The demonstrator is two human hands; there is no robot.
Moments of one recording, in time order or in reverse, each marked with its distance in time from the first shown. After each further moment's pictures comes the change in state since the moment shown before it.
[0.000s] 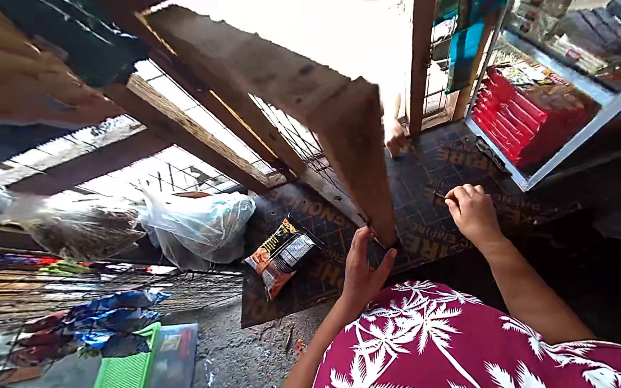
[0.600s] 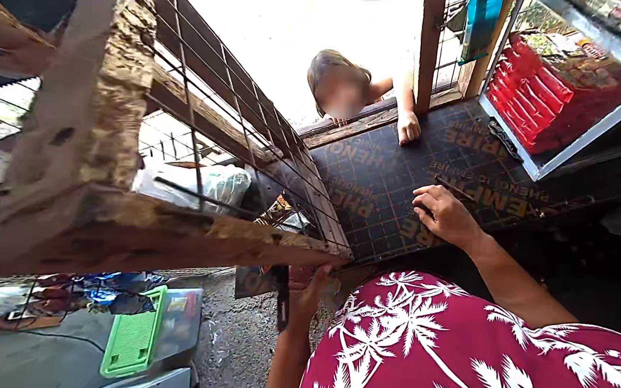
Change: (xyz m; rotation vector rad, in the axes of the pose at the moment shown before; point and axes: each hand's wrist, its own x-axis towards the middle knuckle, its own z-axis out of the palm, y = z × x) left_hand -0.057 0.031 -0.066 -0.242 0.283 -0.212; right_hand -0.012 -0.011 0.032 0.247 -0.067 -0.530
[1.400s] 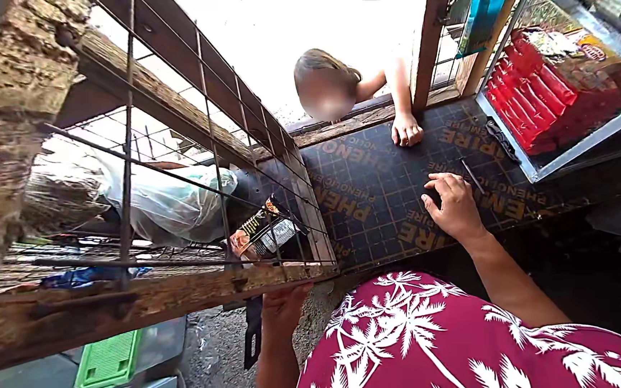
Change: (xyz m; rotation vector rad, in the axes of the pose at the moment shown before) left_hand -0.002 -0.006 -0.029 -0.097 -0.063 0.019; right_hand 0.007 0.011 -0.004 -0.188 0.067 0.303
